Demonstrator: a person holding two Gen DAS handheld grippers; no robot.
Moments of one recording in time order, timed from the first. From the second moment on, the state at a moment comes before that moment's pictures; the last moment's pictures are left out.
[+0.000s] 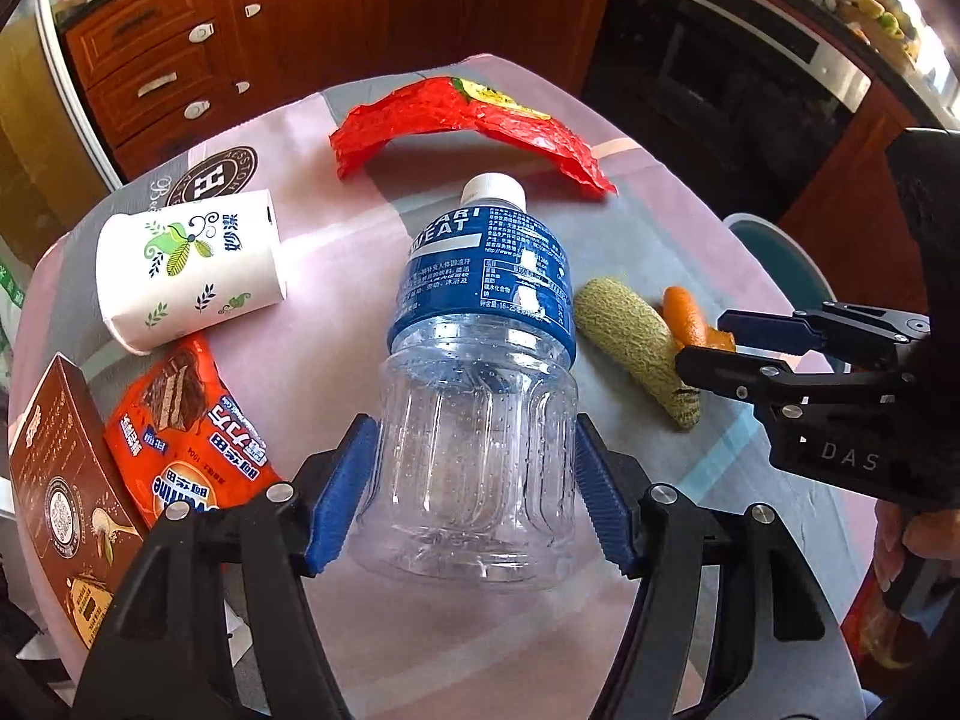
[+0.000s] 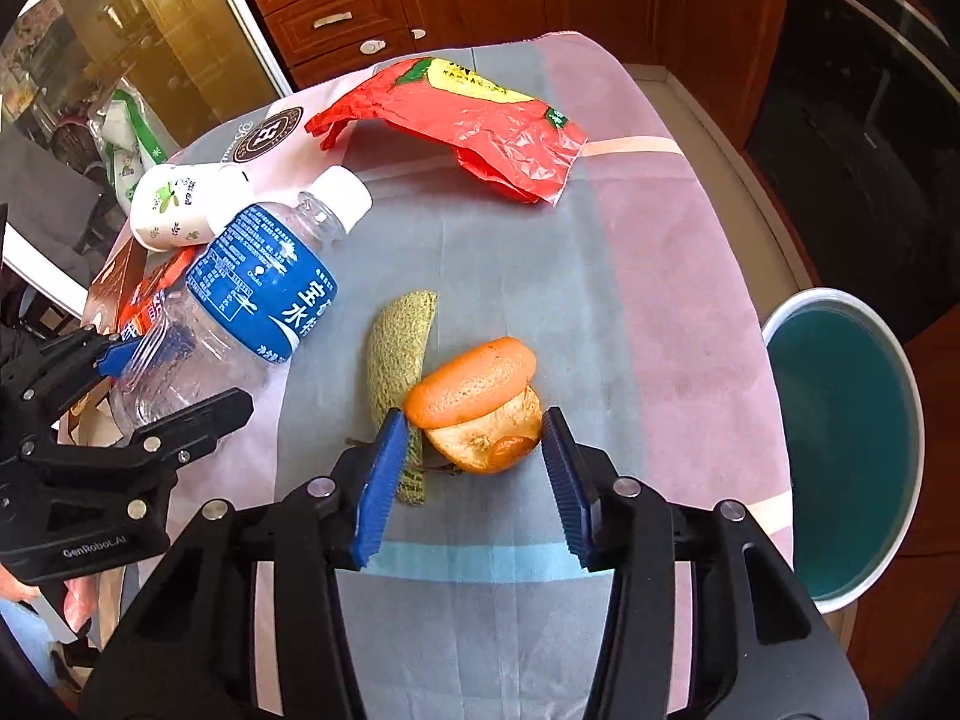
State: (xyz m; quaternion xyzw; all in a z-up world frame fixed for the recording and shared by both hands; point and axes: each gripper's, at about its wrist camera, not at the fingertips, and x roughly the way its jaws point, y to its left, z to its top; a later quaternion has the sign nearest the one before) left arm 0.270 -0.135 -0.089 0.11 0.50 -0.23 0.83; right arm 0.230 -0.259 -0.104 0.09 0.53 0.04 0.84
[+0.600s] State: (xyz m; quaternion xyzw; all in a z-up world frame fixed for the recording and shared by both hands) left arm 0.253 -0.134 -0.066 0.11 0.47 -0.22 0.85; right arm 0.216 -0.266 -0.083 0.12 0.49 0.05 0.86
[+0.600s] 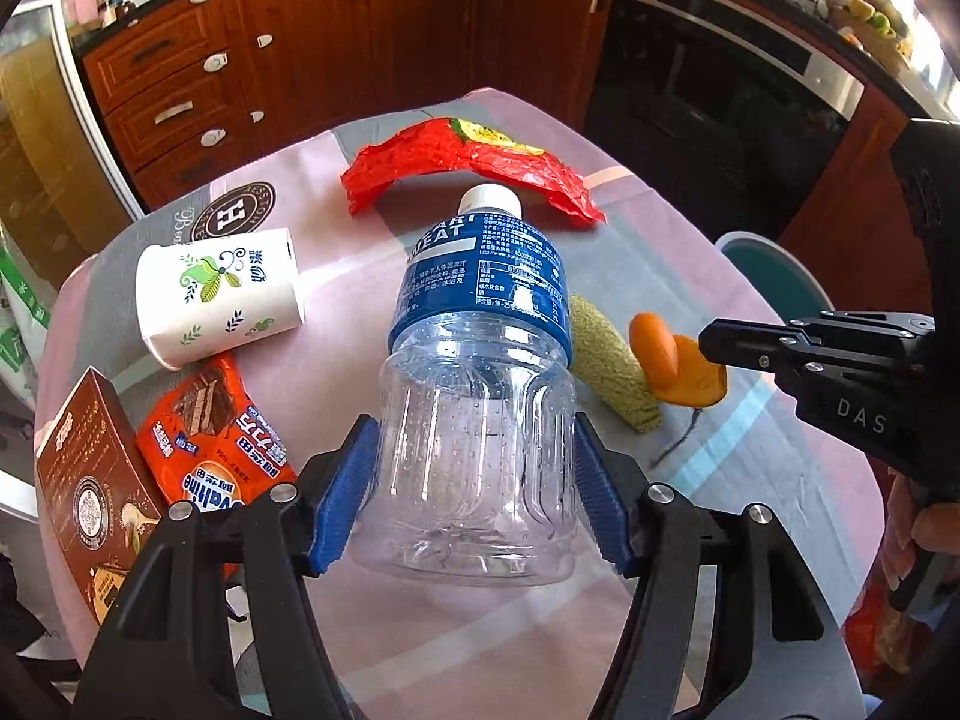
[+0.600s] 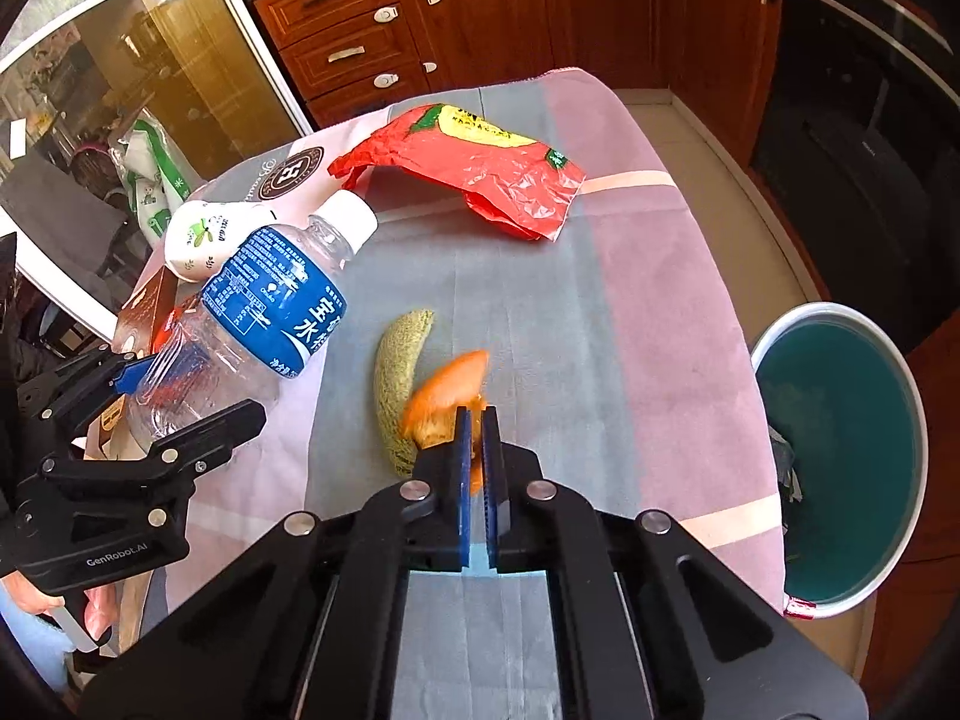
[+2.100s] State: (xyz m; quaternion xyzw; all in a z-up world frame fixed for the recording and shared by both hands) left arm 0.247 -0.138 -0.080 0.11 0.49 -0.21 0.84; right arm 0.199 -0.267 -0.092 0.12 0.50 0.04 0.86
